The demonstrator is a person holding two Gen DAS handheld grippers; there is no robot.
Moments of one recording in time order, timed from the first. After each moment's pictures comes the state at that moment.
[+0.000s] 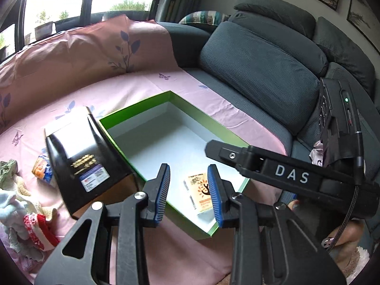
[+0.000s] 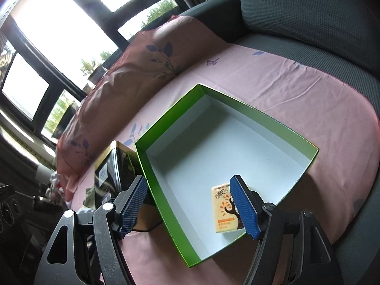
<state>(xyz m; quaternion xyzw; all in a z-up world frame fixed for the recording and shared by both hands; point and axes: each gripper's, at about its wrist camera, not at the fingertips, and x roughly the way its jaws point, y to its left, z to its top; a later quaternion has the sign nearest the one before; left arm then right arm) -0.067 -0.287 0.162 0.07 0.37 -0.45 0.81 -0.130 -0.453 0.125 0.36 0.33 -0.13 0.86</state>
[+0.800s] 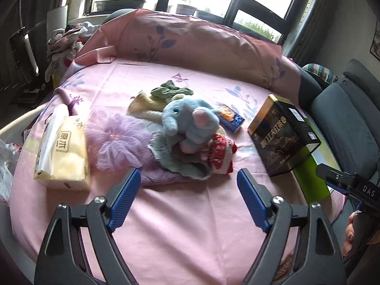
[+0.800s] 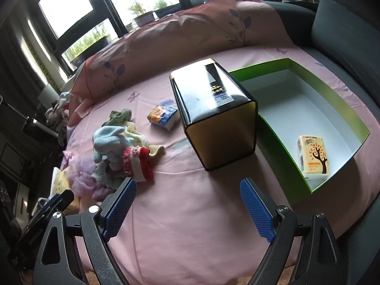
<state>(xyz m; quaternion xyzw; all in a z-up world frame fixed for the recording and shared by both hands) -0.056 0.014 0.112 -0.08 0.40 -0.16 0.90 -0.105 -0.265 0.127 0.20 0.41 -0.06 0.89</state>
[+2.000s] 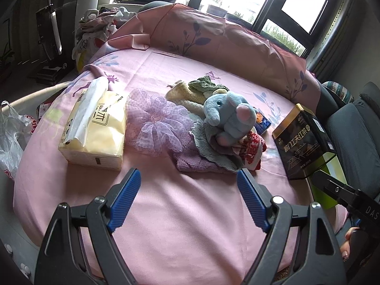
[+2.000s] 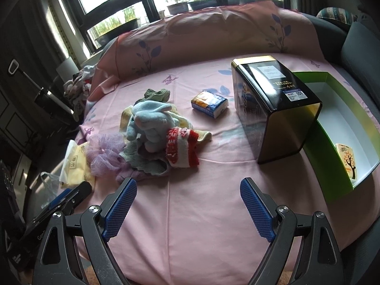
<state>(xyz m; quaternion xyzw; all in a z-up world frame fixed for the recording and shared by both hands) -0.068 0.055 0.096 -0.12 0.41 -0.10 0.90 -0.095 -0.182 0.126 0.15 0.41 0.00 0.90</state>
